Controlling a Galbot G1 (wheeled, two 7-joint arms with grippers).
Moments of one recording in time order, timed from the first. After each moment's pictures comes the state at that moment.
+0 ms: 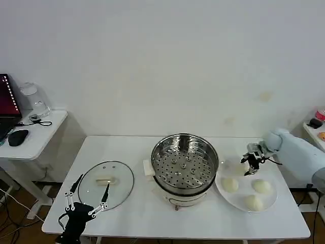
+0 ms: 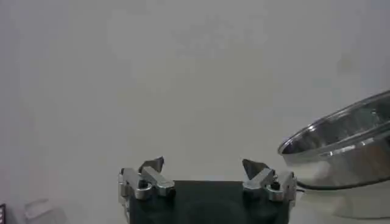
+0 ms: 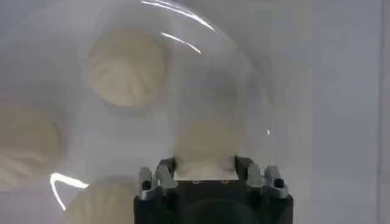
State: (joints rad) left arm 1.76 -1.39 -0.75 -2.09 0.18 -0.48 0.12; right arm 0.12 0.83 -1.00 0.71 0.05 0.17 -1.02
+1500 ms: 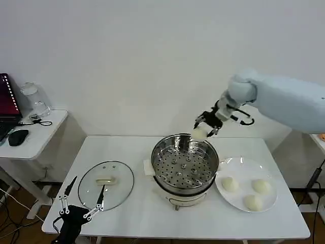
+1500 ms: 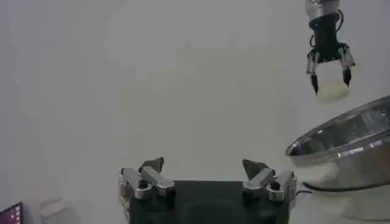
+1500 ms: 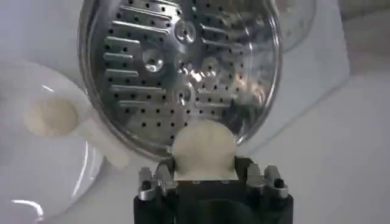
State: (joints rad) left arm 1.80 -1.41 -0.78 -2.11 0.17 -0.51 0.11; right arm 0.70 0.96 -1.40 1.30 -0.04 0.51 -0.94
